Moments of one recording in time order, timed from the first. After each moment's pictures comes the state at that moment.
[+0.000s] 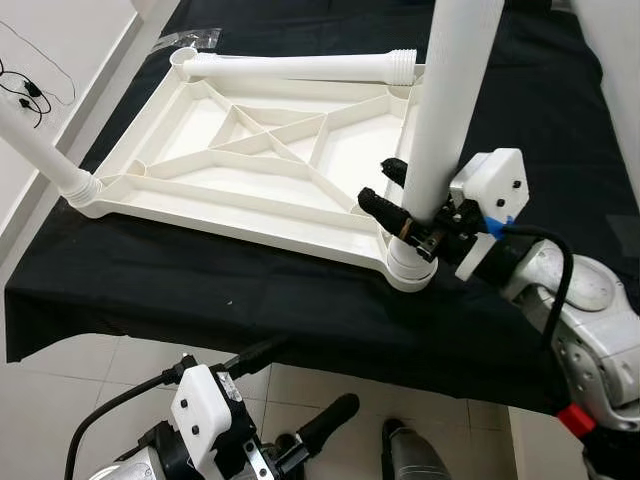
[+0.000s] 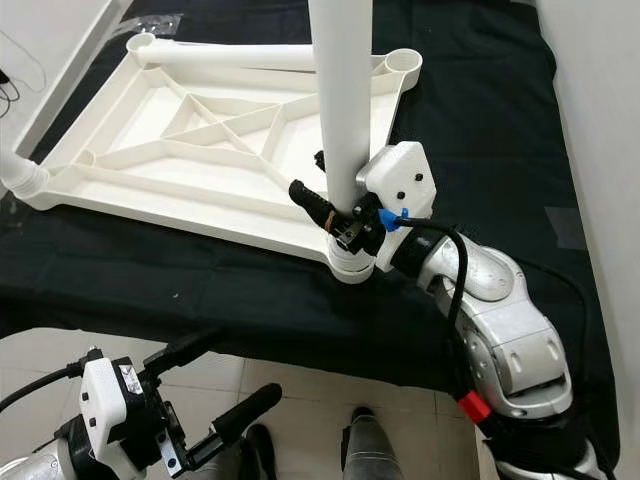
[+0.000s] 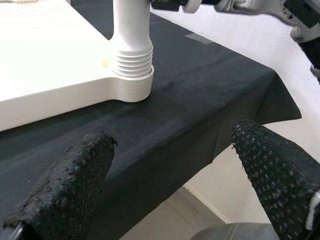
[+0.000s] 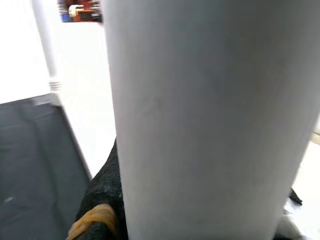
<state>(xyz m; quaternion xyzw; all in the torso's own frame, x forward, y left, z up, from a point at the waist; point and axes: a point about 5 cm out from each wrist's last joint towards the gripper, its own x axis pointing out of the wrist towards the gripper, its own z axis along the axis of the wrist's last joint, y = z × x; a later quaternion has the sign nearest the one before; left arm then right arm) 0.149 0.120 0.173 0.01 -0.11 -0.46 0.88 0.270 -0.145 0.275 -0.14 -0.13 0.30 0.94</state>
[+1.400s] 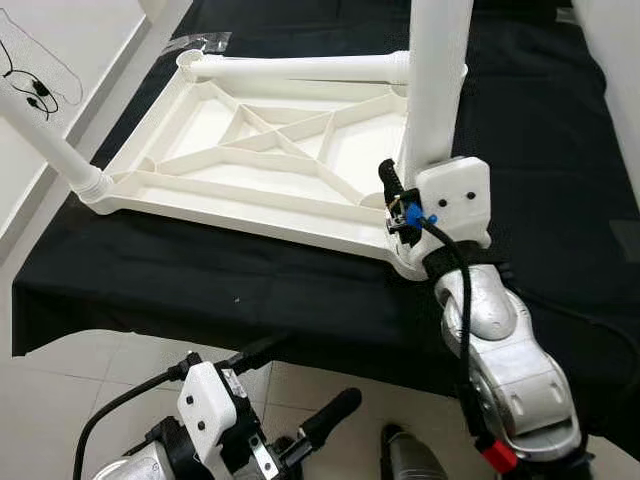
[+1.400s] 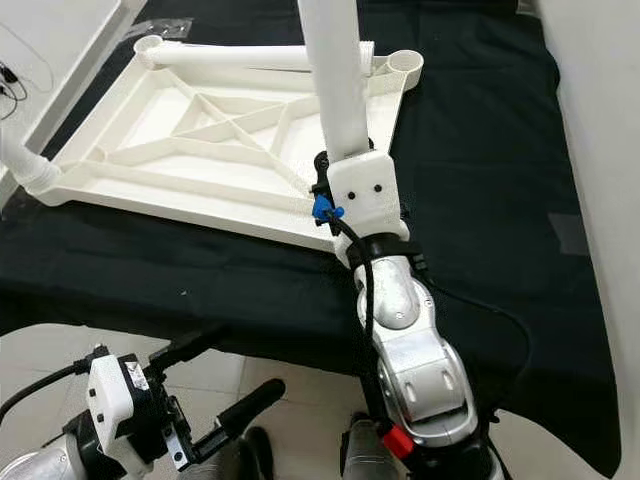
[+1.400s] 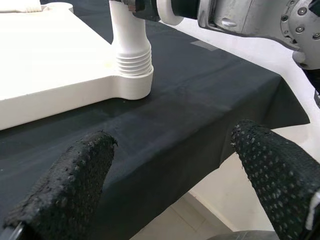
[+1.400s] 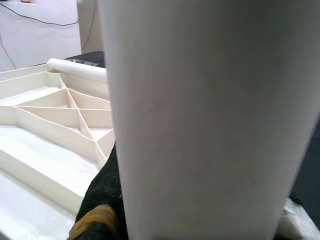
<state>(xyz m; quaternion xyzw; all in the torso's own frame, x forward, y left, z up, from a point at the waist) 0.154 0.118 0.169 0.02 -0.12 -0.45 0.88 0.274 -0.114 0.258 -0.14 -0.14 0.02 0.98</state>
